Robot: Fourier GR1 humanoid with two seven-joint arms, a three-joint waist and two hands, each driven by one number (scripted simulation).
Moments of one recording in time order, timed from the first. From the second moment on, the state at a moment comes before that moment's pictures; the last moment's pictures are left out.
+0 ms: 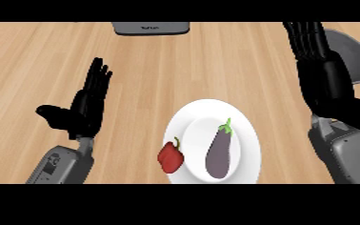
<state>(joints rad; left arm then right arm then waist) -0.23 0.28 -0.28 -1.43 0.41 0.40 -0.12 -0.41 -0.40 0.19 -1.67 -0.23 -0.24 -0.10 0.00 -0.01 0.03</state>
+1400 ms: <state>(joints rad) -0.24 0.48 -0.20 -1.44 0.34 0.33 -0.01 0.91 -0.26 0.55 -1.95 0.12 -0.69 -0.91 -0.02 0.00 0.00</state>
